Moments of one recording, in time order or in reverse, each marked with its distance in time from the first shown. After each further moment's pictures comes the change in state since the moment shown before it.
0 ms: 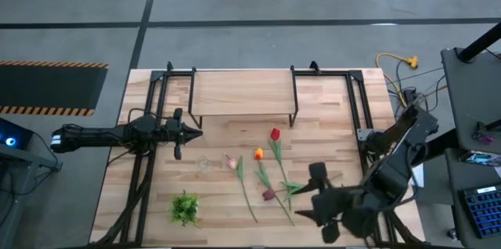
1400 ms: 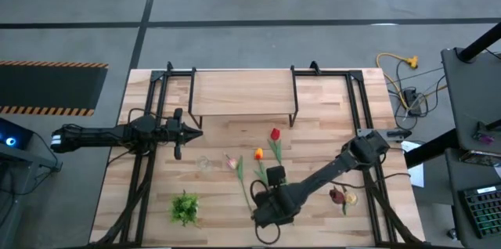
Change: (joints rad) left arm 0.000 0.000 0.000 0.000 0.000 0.000; right arm -0.282 0.639 0.211 -0.414 -0.338 0.081
